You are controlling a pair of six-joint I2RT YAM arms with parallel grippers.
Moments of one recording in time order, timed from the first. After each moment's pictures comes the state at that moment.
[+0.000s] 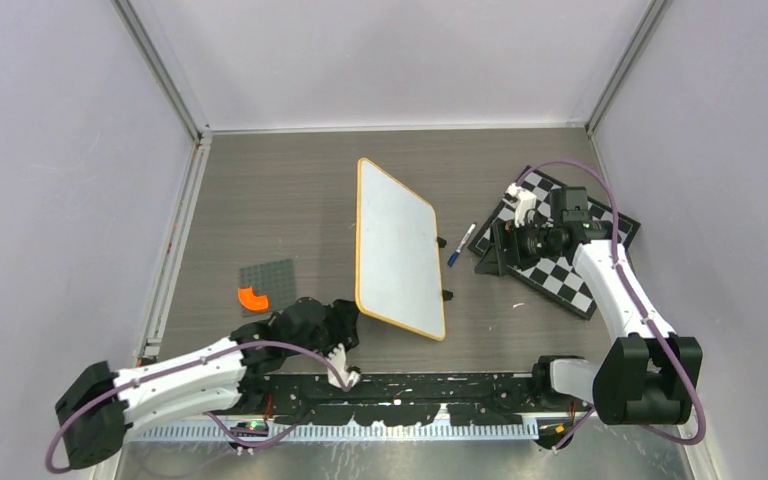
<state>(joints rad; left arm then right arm) -0.99 0.80 0.22 -0.05 0.08 1.69 -0.02 1.20 0.90 -0.77 -0.72 -0.24</state>
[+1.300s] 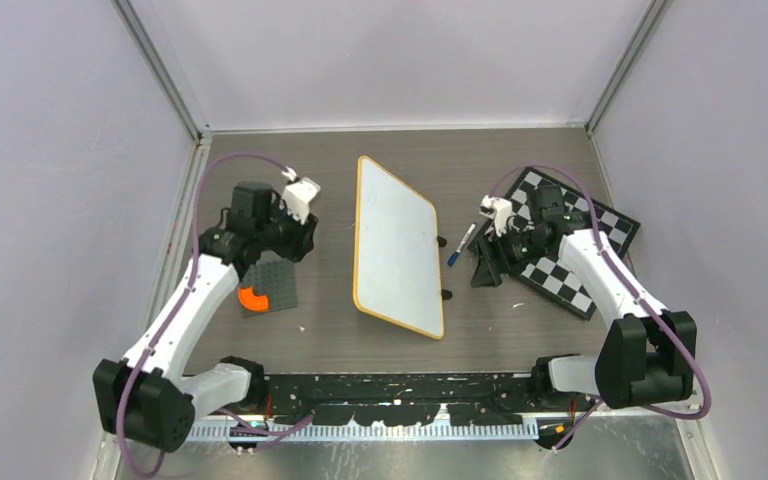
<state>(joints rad) -0.30 1.09 0.94 -0.60 0.25 0.32 0.09 1.29 0.94 -0.86 -0.67 -0.37</state>
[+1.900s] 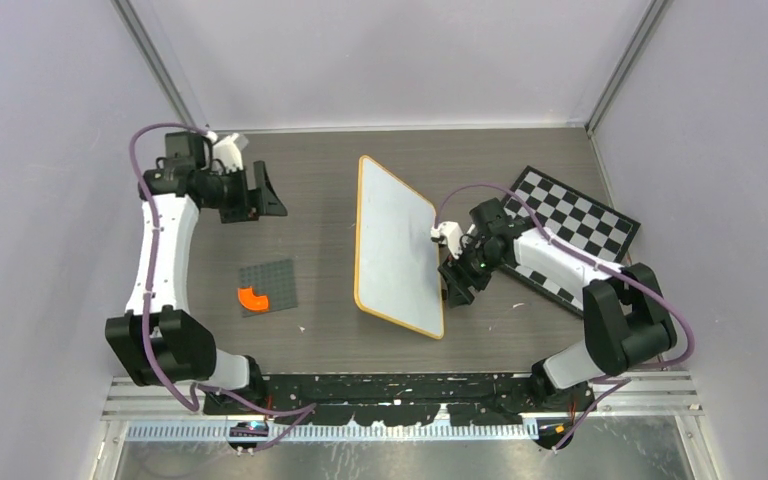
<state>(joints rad) 0.09 1.41 1.44 -1.03 0.55 -0.01 0.39 1.46 0.89 -0.71 -0.53 -0.46</state>
